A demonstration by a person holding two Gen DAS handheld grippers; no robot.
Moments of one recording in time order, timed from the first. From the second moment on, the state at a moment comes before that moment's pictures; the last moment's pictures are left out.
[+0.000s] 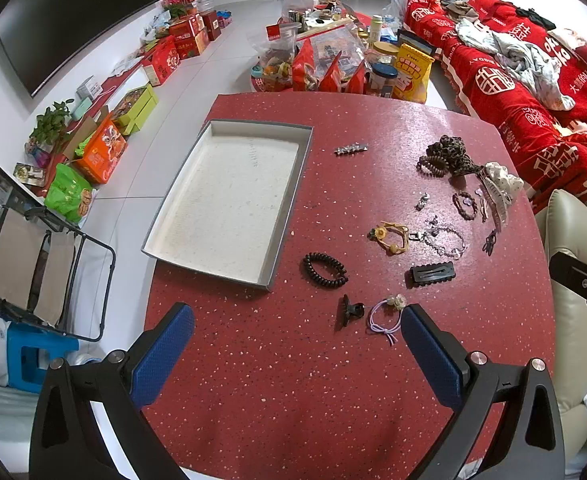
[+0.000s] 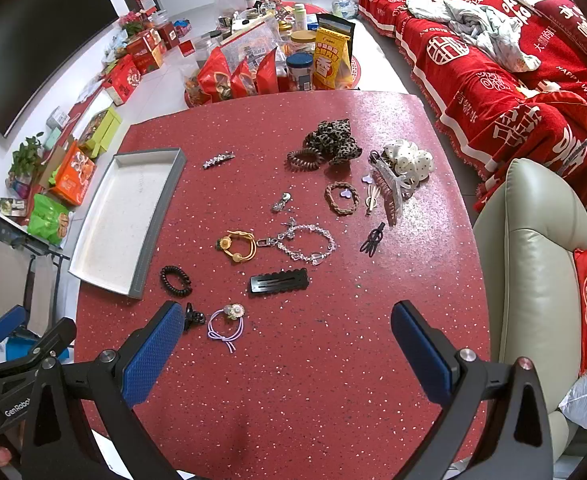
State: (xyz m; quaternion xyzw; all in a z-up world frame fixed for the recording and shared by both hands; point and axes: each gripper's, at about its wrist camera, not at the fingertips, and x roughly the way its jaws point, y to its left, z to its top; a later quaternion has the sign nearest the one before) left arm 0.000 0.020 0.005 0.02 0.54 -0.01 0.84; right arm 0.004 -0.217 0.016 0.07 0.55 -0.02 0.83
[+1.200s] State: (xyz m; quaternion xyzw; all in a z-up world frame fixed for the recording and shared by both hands) left arm 0.000 0.020 0.004 0.02 0.54 -0.01 0.84; right arm 0.003 -0.218 0.012 0.07 0.55 -0.02 0.83
